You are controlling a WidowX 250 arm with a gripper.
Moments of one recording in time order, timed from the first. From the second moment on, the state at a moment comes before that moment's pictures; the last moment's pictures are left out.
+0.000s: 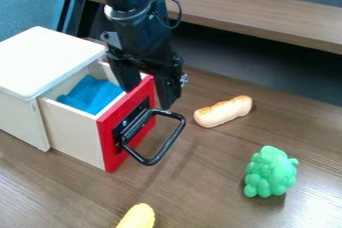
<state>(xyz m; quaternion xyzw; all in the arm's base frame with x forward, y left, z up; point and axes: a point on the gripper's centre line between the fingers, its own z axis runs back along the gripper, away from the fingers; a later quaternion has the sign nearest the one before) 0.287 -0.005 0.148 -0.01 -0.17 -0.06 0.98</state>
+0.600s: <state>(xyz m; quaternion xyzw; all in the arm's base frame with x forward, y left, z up) 0.295 -0.004 0.122 -0.01 -0.13 -0.05 0.99</state>
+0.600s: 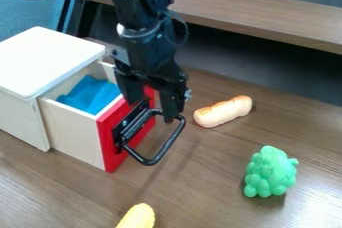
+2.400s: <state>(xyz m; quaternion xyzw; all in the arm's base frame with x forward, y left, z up) 0.311 -0.031 0.052 -0.01 -0.08 -0.04 1.00</state>
